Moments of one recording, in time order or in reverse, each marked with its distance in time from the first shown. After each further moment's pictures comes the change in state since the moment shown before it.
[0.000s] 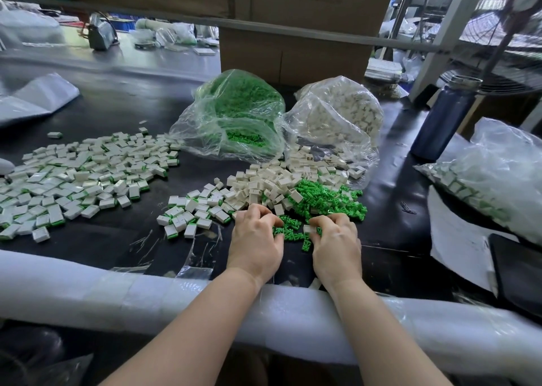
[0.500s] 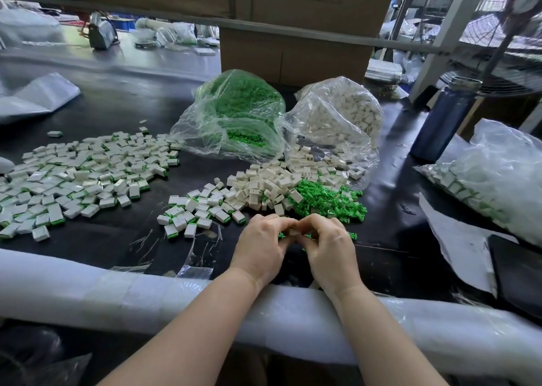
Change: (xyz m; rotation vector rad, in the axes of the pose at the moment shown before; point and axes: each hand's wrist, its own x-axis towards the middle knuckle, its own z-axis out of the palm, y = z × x) left_hand -0.001 0.004 -0.002 -0.141 -0.062 0.133; right_hand -0.010 -0.009 -0.008 0.257 0.039 -0.227
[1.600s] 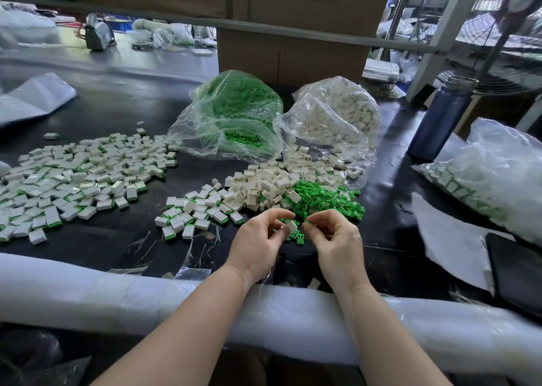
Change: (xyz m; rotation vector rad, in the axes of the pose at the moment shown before) left_hand 0.002 -0.003 -0.004 -0.441 -0.038 -0.181; right_hand 0.002 0.005 -0.006 0.416 0.111 0.147
